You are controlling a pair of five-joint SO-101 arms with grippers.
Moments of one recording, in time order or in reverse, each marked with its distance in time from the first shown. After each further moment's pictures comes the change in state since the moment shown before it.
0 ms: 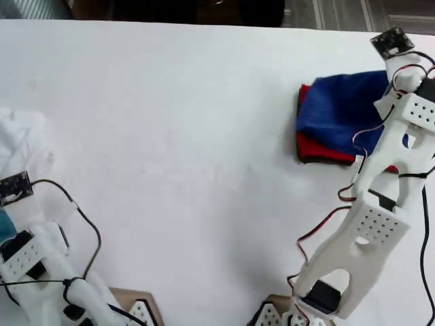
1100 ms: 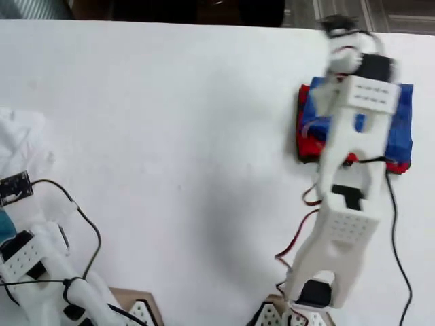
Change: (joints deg) left arm 0.0 0.0 0.0 0.0 0.0; right arm -20.3 -8.4 0.4 22.5 -24.9
